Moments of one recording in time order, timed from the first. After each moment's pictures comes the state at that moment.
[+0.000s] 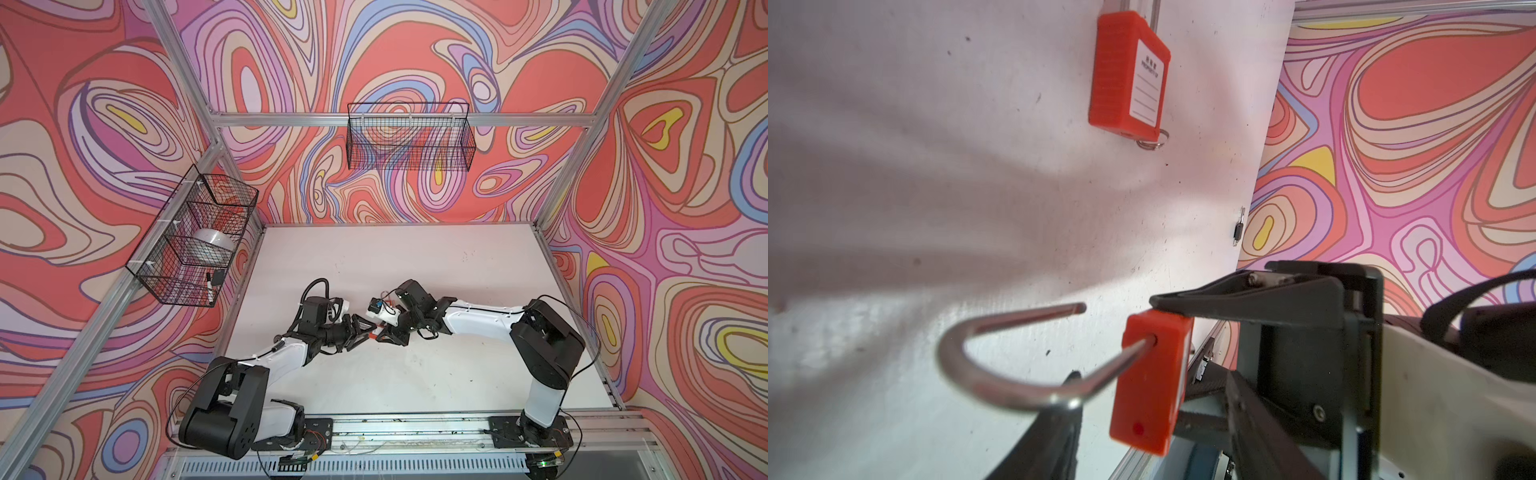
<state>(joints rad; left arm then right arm) -0.25 1.33 0.41 0.16 0.83 -0.99 0.82 1.84 1.11 -0.16 -0.49 -0.29</state>
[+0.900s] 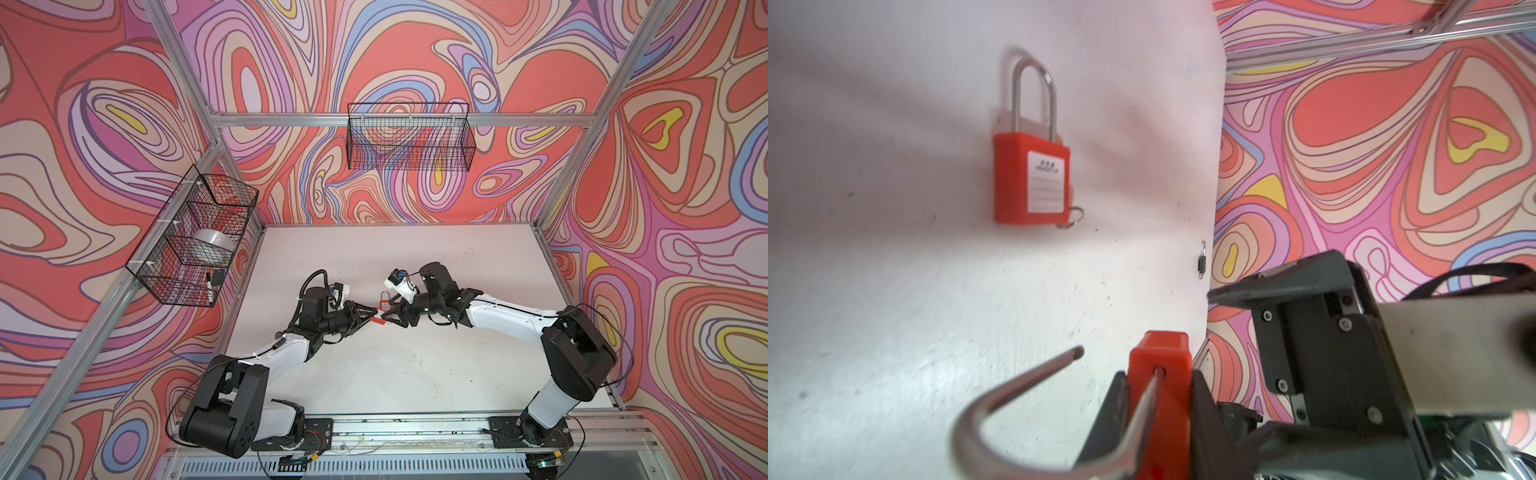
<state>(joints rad) -0.26 1.33 0.48 0.36 0.77 -1.08 0.62 1.64 1.02 0.04 -0.61 0.01</state>
